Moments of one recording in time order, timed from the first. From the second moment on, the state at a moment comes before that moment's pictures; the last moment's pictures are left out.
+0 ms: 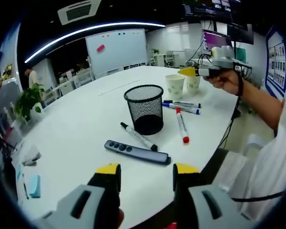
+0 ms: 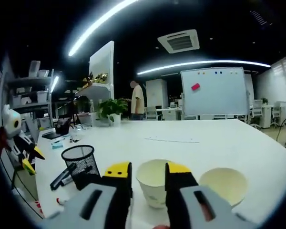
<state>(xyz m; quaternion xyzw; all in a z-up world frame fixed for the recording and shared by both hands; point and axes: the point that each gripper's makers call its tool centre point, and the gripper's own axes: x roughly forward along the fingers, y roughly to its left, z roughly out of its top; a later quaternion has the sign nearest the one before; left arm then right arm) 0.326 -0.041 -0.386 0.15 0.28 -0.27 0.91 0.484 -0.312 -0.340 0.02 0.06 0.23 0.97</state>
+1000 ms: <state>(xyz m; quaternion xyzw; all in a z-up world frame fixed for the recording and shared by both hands) 0.328 -0.033 -0.385 0.15 0.27 -0.26 0.92 0.481 -0.289 -0.333 0.05 0.04 0.26 0.96</state>
